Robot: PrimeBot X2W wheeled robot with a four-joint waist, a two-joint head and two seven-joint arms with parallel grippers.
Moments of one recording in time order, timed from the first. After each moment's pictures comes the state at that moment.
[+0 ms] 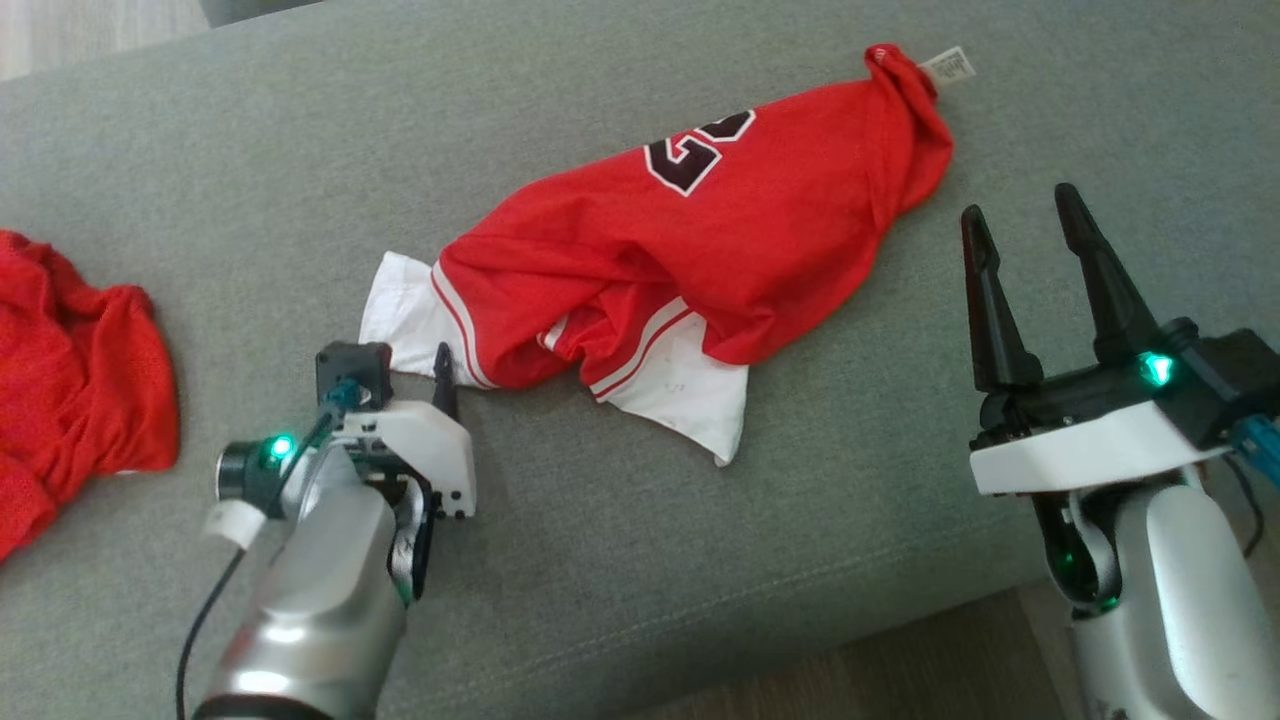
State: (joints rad) left arm -0.54 0.04 -0.39 0.91 -0.26 0.16 -0.20; right arm -0.24 -0.05 0.01 0.01 0.15 0.13 -0.20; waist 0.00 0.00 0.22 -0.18
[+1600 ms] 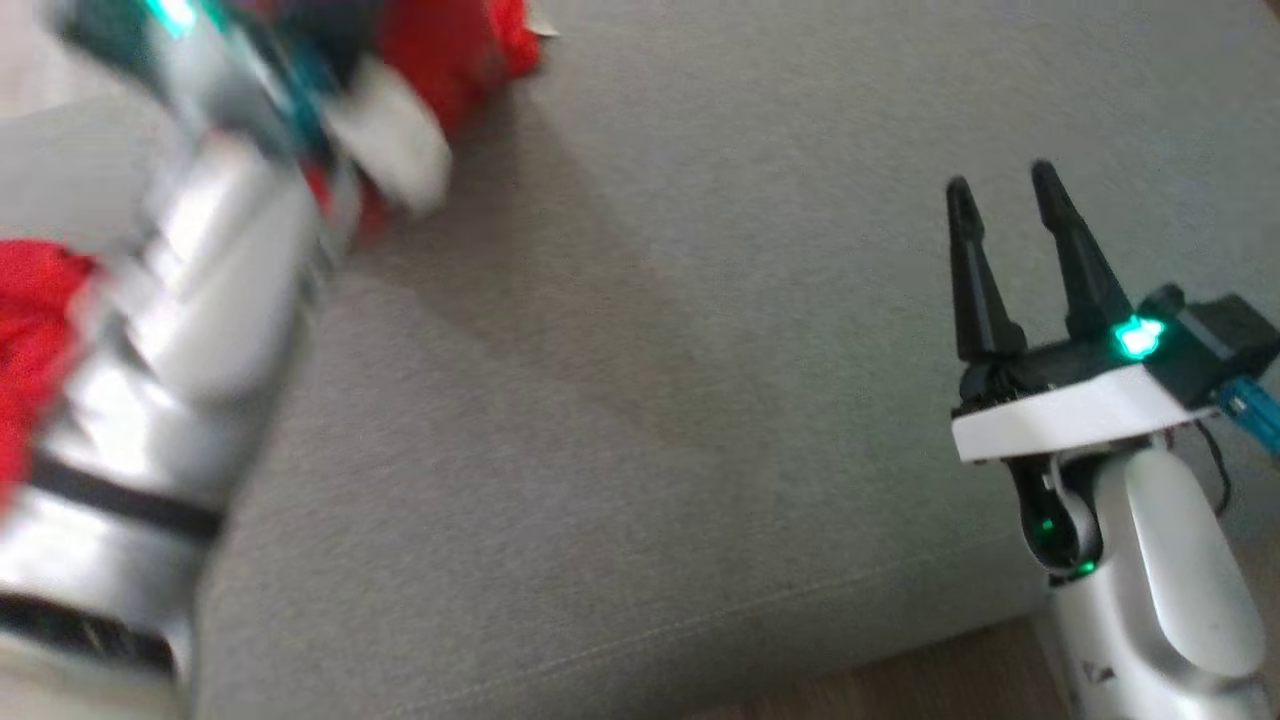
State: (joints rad) left arm -1.00 0.26 -0.60 0.60 -0.03 0.09 -0.26; right arm -0.33 -0.05 0.05 0.13 0.27 0.13 -0.25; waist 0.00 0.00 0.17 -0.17
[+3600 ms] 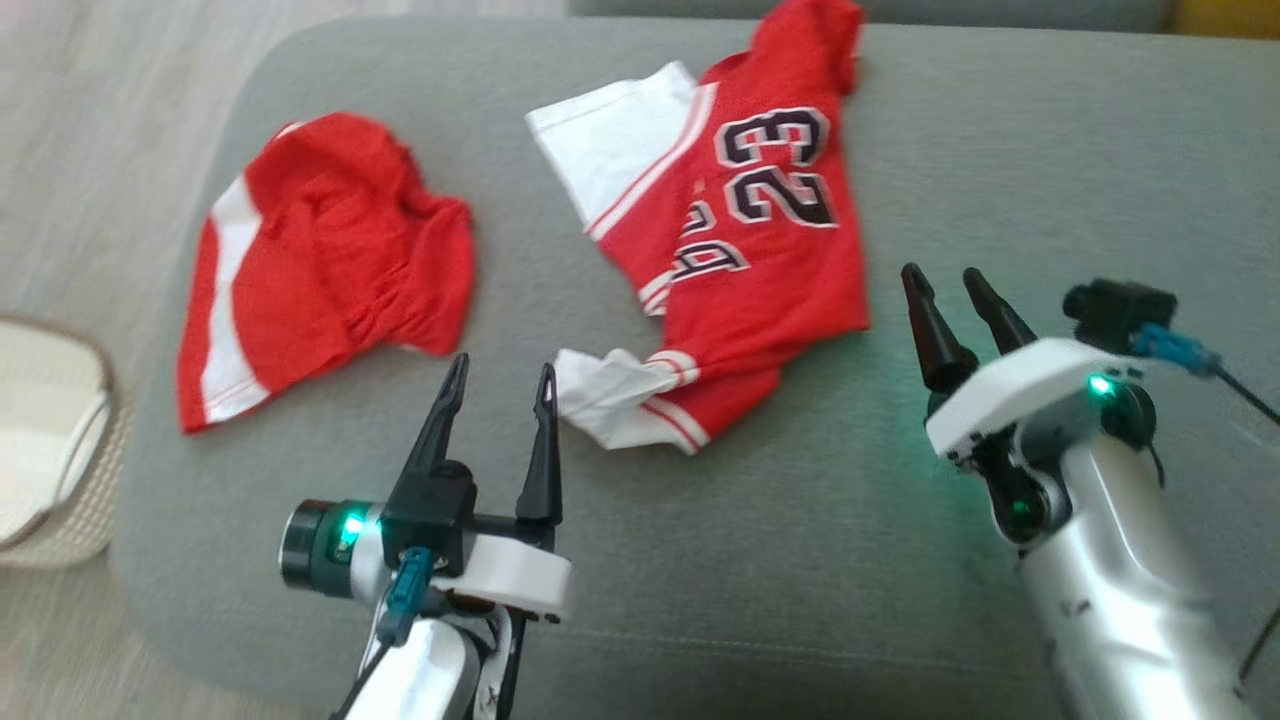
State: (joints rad) left arm -0.14 0.09 -0.51 0.10 -0.13 0.31 -0.25; right arm -0.47 -0.06 0.05 0.61 0.48 0.13 -0.06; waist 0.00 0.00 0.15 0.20
